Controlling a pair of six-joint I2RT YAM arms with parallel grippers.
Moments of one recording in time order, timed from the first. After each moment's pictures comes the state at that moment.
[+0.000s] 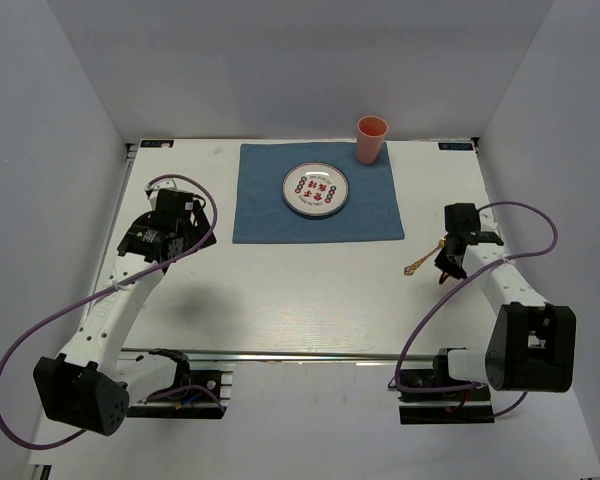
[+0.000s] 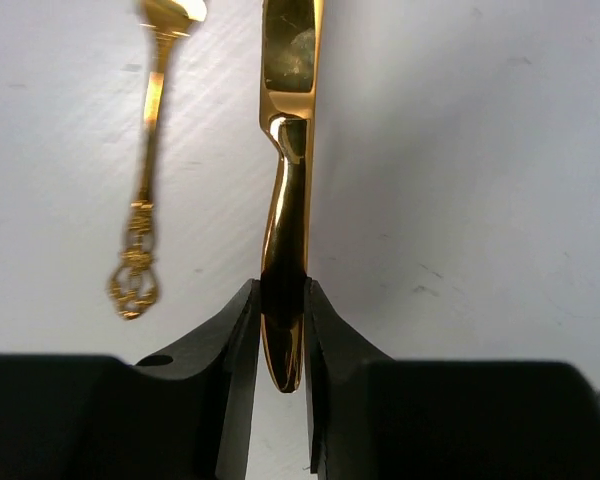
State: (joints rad) left arm -0.25 1.11 1.05 -0.83 -0.36 -0.53; right arm 0.00 1.30 0.78 -0.64 0.34 0.57
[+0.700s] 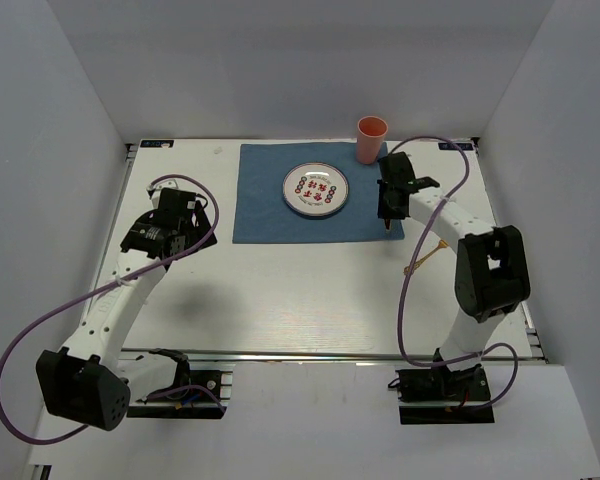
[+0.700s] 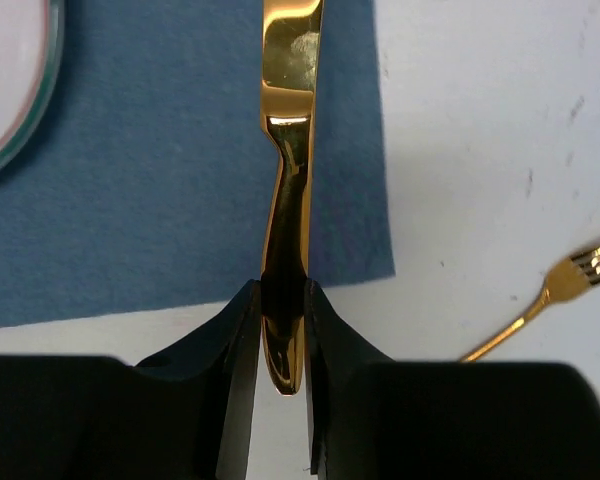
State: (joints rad) left arm -0.25 1.13 1.05 -0.83 -0.37 -0.53; right arm 0.33 1.76 1.32 -0.53 0.25 0.30
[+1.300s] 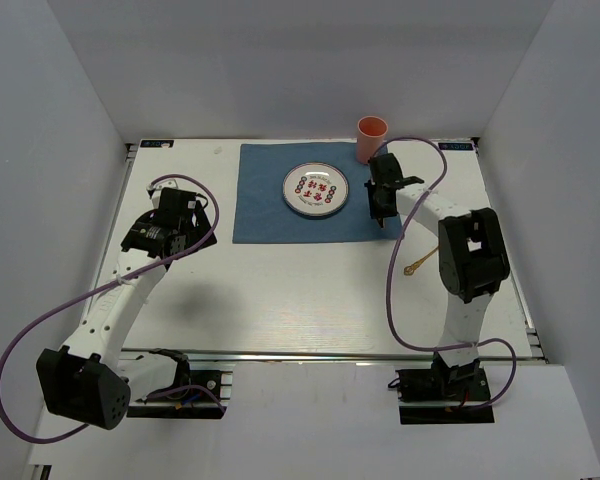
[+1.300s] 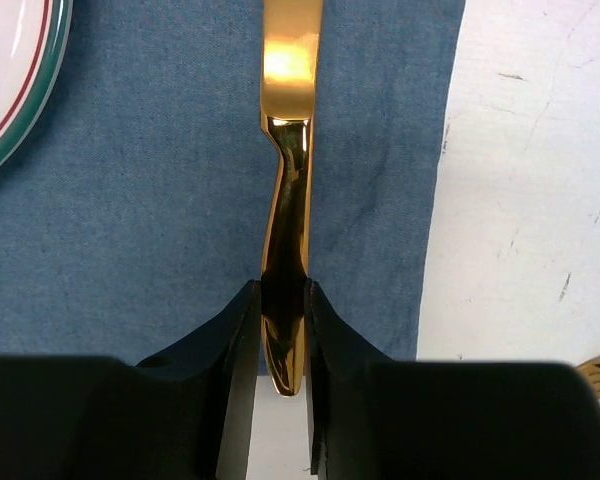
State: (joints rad) left arm -0.25 1.14 1.05 -0.83 -0.38 -0.53; right arm 0.34 1.94 1.40 -0.43 0.21 0.12
